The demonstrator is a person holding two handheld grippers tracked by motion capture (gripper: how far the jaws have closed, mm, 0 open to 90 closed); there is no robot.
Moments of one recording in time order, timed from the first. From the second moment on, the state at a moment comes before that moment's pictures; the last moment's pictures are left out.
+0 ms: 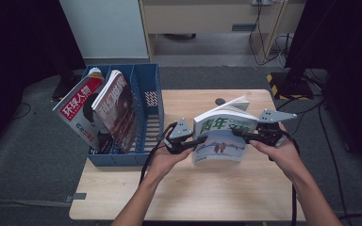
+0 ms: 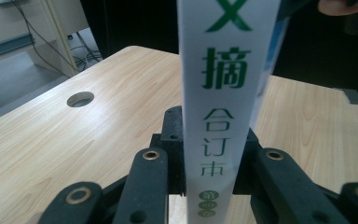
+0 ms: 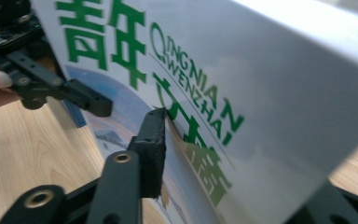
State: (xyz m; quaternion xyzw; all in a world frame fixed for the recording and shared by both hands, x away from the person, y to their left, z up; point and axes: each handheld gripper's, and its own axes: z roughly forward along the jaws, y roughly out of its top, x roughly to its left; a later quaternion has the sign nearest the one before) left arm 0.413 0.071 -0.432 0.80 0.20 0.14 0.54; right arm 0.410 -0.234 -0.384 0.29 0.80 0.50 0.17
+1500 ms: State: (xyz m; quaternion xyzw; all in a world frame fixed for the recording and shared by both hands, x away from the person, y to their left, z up) left arm 0.407 0.068 -0.434 0.80 0.18 0.11 0.56; right arm 0.414 -0.254 -0.392 0.31 0.78 0.51 0.20
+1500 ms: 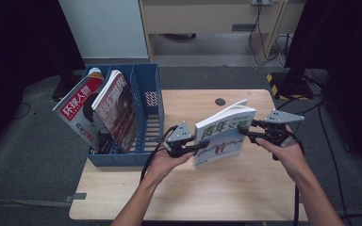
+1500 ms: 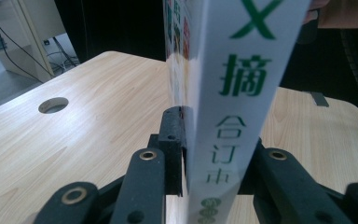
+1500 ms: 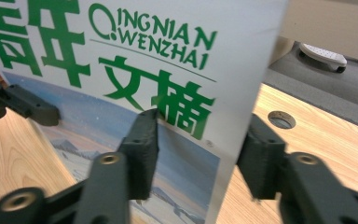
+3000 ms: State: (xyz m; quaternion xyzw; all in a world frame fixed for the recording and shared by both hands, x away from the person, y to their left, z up) left arm 0.414 0.055 -0.439 0.78 0.16 0.11 0.59; right arm 0.416 -0.249 -0.402 0.31 0.78 0.52 0.18
